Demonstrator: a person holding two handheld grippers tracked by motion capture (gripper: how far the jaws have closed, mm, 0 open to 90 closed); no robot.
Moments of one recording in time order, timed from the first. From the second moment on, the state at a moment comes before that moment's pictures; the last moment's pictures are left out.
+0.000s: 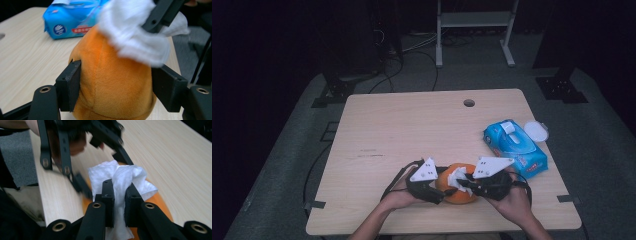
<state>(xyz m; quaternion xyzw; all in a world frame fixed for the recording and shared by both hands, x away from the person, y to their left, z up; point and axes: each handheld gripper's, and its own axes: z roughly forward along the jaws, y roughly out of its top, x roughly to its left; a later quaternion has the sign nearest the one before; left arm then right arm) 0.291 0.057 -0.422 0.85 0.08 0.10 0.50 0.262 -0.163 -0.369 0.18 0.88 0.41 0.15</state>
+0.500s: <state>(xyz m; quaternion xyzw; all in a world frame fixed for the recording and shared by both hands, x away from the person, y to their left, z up) 0.298 0.060 -0.426 0.84 0.12 0.05 0.53 0.265 -0.175 -0.368 0.19 0.89 0.39 0.16</state>
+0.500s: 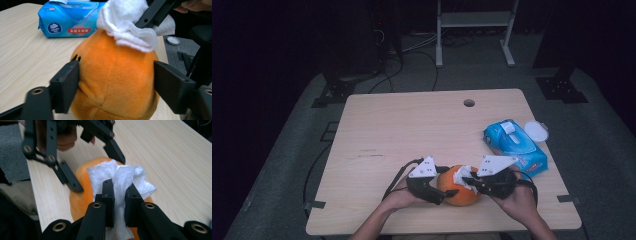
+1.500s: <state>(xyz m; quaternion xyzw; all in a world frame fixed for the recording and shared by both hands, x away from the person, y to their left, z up) 0.294 0.064 -0.428 0.85 0.08 0.07 0.52 0.276 -0.182 -0.373 0.24 0.86 0.42 0.15</state>
